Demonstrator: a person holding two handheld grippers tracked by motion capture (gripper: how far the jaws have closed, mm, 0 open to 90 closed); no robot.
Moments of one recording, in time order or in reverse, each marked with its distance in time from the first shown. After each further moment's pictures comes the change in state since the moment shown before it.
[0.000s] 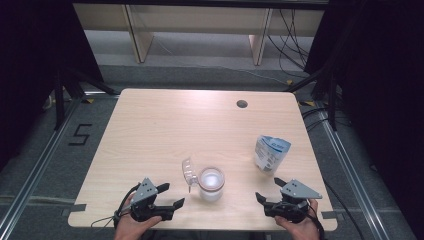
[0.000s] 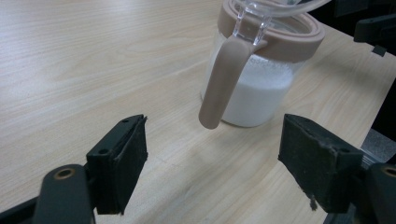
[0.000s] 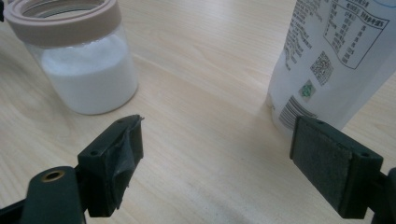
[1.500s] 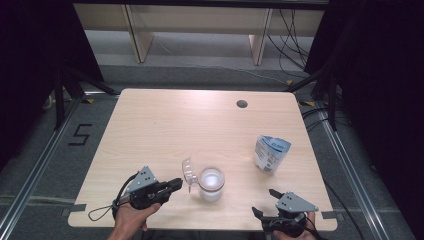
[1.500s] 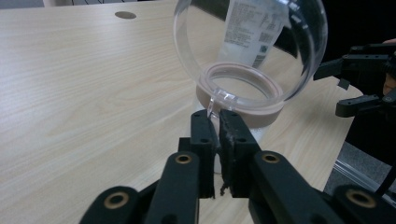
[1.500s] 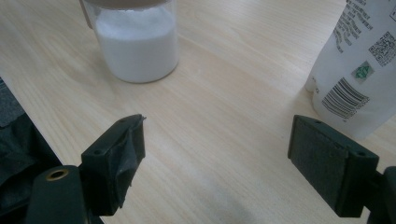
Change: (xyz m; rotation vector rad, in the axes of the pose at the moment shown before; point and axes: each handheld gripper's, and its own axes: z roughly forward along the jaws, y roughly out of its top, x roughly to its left) left arm -0.005 0.043 -0.008 -0.057 -0.067 0.027; right arm 0.020 -0.014 -0.010 0.031 0.061 -0.106
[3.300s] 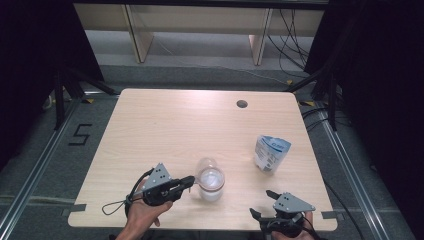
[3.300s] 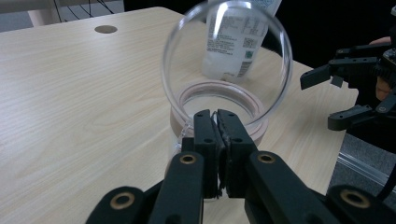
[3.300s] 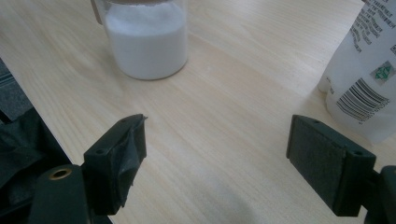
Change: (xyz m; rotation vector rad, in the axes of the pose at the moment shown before) left arm -0.016 0.014 0.024 0.008 -0.032 0.083; right arm 0.005 0.000 0.003 0.012 0.021 0.000
